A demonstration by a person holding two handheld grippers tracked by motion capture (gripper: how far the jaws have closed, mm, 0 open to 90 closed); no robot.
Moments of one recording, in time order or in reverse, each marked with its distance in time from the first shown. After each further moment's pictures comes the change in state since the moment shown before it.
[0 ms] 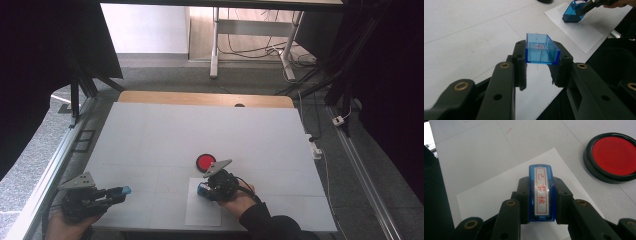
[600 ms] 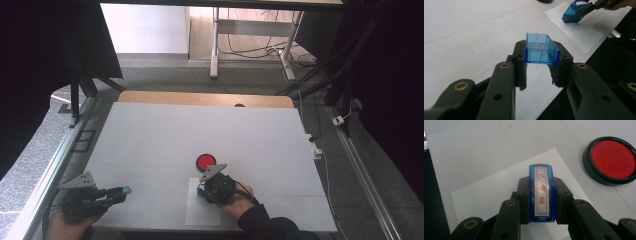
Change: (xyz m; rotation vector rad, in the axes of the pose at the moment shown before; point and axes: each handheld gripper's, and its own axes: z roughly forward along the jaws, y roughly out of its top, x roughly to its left) left arm 0.000 0.000 0.001 0.003 -0.003 0.000; right arm 0.012 0.003 0.002 0.021 -0.069 -0.071
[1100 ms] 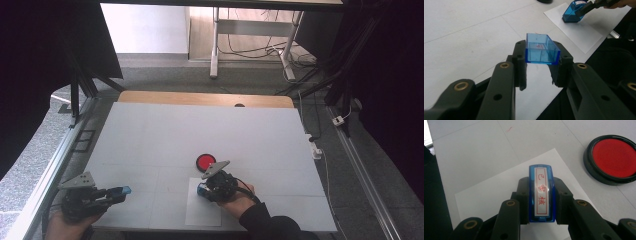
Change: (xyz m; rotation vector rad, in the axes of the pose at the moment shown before) left arm 0.001 0.000 0.000 -0.002 -0.003 -0.004; right arm -0.008 -0.002 -0.001 -0.013 0.048 0.046
